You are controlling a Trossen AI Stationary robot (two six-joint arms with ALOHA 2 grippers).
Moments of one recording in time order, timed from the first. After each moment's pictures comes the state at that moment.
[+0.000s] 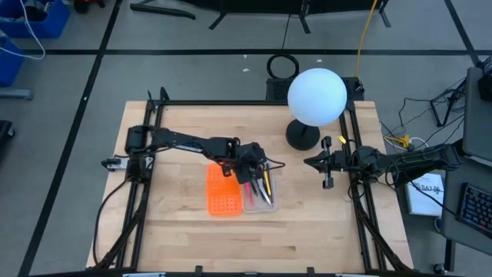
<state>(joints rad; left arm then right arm) 0.05 1.96 1.38 -0.48 -0.04 1.41 0.05 0.39 0.02 0.50 0.08 -0.09</state>
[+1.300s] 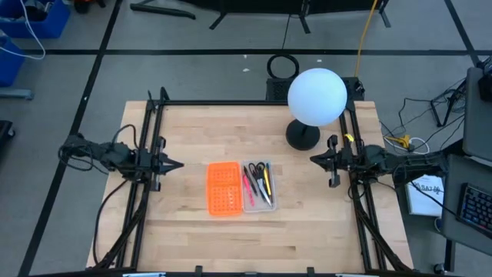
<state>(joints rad) -0.34 0.13 0.28 -0.15 -0.27 0.18 0.05 0.10 0.03 0.19 0.11 -0.01</state>
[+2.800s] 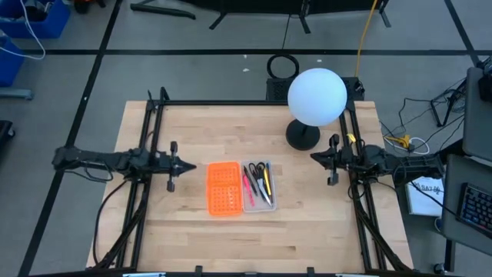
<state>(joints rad) -0.11 0.16 0.01 0.02 -0.10 0.09 0.05 0.01 0.02 0.10 0.18 -0.02</state>
